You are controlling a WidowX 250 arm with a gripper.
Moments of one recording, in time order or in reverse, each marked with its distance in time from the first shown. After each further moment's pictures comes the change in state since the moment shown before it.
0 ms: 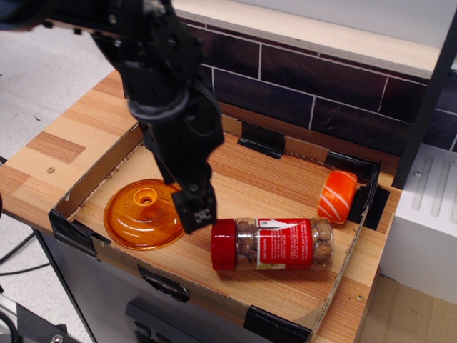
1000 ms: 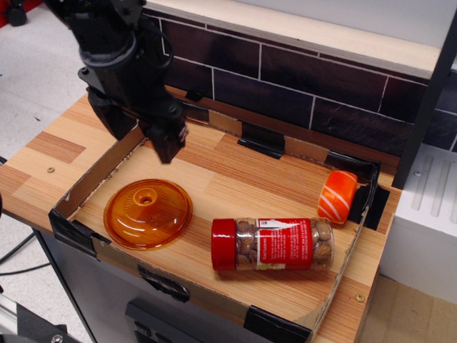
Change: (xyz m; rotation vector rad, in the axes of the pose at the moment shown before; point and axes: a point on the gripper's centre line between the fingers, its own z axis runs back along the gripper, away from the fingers) arm -0.019 0.068 0.020 0.118 -0.069 0.529
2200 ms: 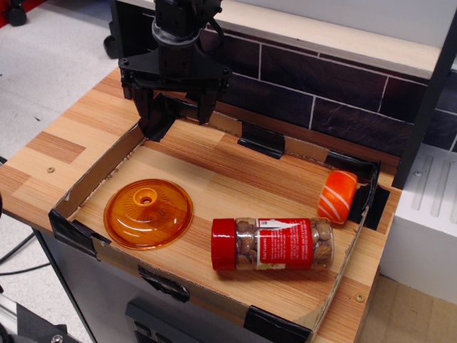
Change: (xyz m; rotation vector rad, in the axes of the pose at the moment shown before) arm 0.063 0.027 -0.043 0.239 0.034 0.613
